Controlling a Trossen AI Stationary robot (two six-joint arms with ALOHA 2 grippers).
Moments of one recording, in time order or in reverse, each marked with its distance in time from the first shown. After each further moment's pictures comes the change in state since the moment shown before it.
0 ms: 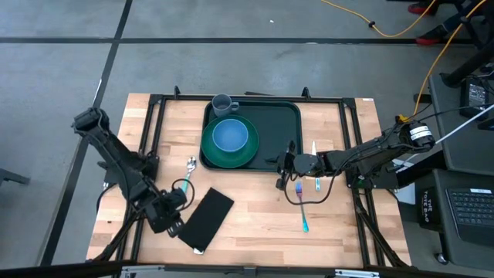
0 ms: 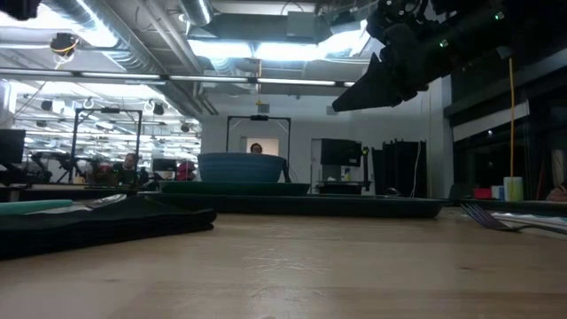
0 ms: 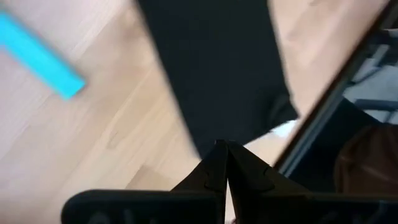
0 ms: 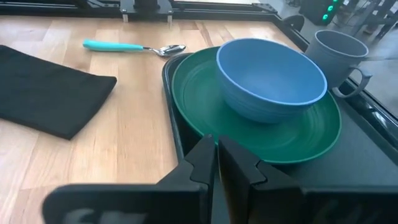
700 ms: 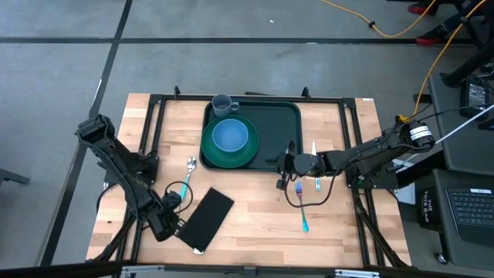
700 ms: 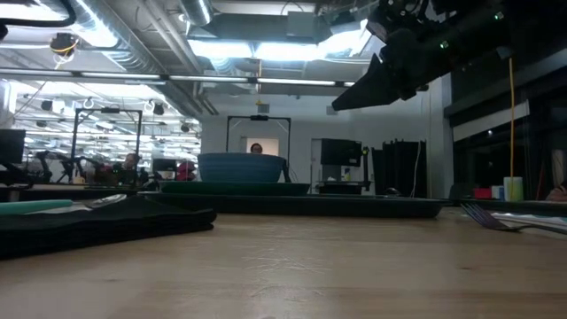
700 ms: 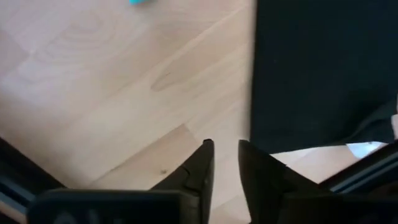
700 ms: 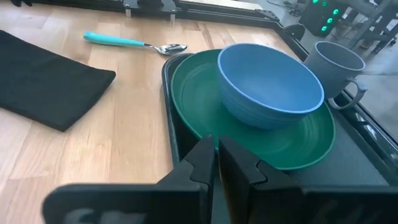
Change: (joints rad) left arm -0.044 0.143 0.000 -0.057 0.107 -0.370; right arm -0.002 0.000 0.000 0.006 0.000 -0.080
